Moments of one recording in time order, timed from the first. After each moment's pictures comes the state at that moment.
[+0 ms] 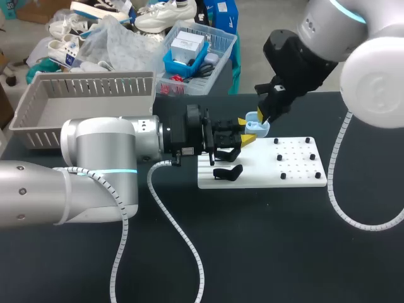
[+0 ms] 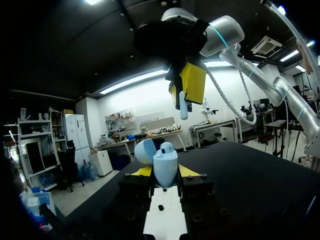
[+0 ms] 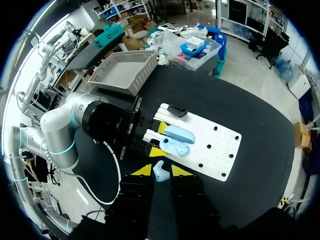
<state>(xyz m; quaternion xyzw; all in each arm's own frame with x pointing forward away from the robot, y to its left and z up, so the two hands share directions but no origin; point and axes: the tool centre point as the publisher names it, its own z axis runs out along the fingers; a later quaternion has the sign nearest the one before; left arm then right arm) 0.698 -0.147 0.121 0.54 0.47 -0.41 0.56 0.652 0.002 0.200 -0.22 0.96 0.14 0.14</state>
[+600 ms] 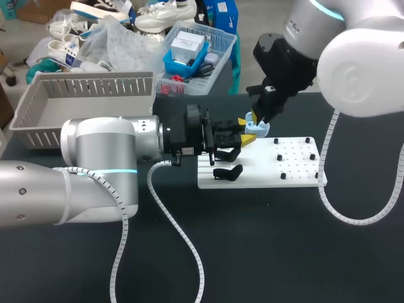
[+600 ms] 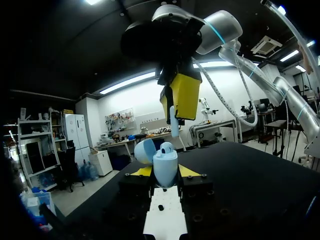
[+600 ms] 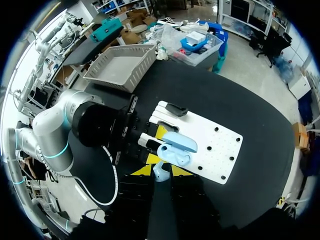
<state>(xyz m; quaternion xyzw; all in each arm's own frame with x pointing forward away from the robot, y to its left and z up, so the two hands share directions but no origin) 0.698 -0.147 0.121 0.54 0.47 -0.41 0.56 0.665 0.010 0.187 -0.22 0.96 0.13 0.12</state>
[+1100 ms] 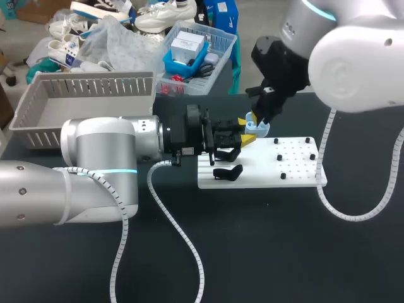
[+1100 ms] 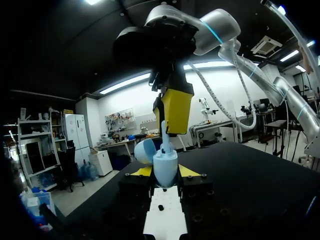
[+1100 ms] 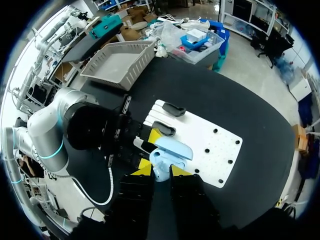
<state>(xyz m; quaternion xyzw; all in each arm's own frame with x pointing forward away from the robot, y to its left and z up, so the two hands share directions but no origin) 0.698 -0.147 0.121 0.54 0.47 -0.41 0.56 0.677 0.007 0.175 -0.23 0.96 0.12 0.11</state>
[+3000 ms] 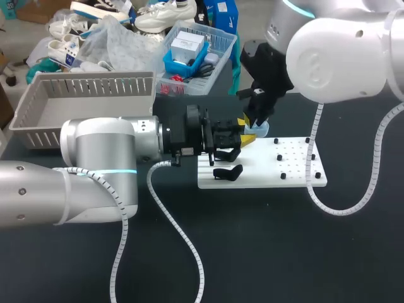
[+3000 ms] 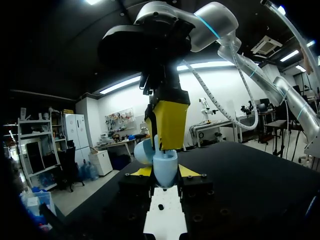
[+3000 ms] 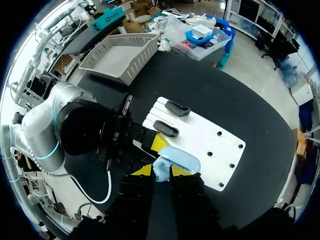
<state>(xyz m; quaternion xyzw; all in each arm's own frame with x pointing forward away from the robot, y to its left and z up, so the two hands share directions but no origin) 0.699 -0.146 0.120 0.54 0.47 -0.41 0.56 0.683 0.020 0.165 -0.25 0.96 0.10 0.08</state>
